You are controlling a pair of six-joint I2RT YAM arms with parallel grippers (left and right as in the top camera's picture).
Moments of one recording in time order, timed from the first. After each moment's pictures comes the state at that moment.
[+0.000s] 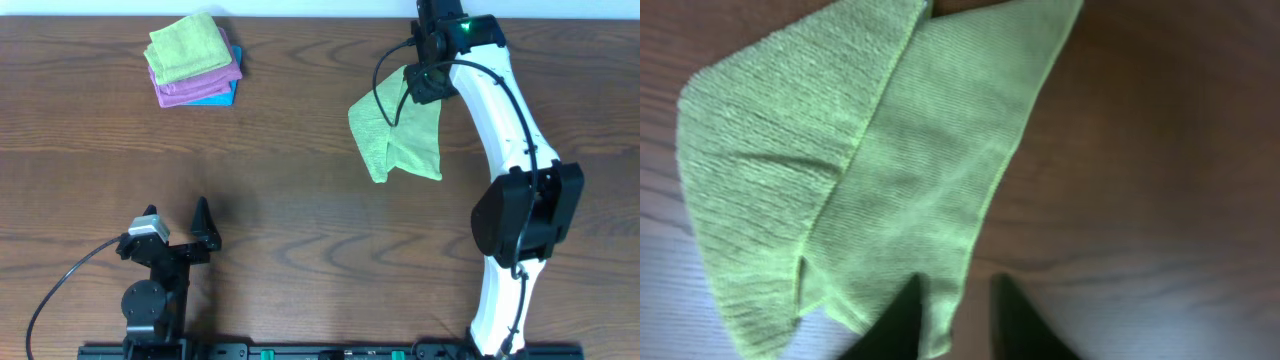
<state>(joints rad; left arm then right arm) -0.01 0.01 0.02 -0.11 -0.02 -0.30 0.20 2.17 2.09 -1.20 0.17 -0.05</state>
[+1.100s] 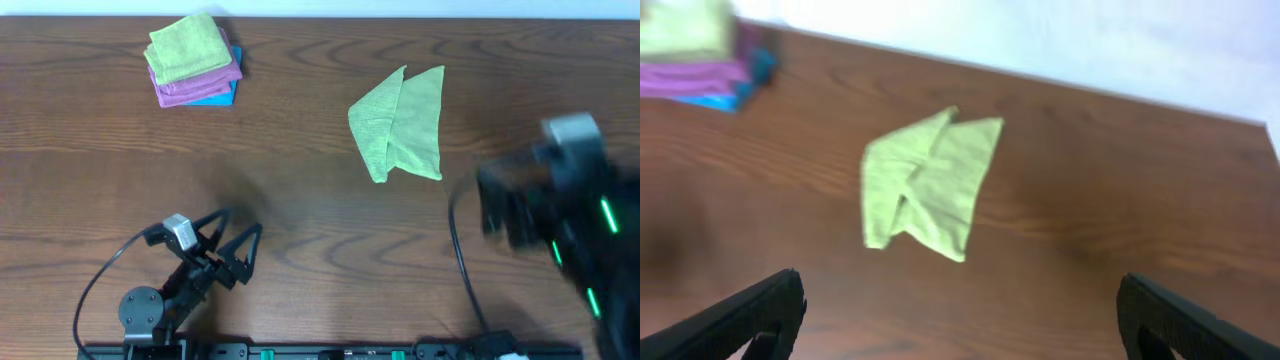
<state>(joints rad) -0.01 0.01 0.02 0.02 0.66 -0.70 0.22 0.84 1.47 -1.18 0.06 -0.01</state>
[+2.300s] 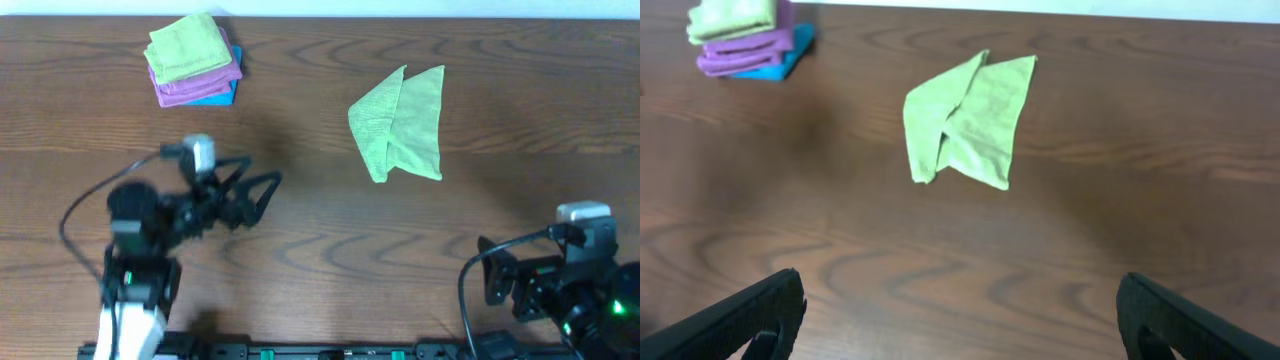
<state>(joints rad) -0.08 0.95 0.60 0.09 0.85 -0.51 0.26 0.68 1.38 -1.34 0.04 0.16</state>
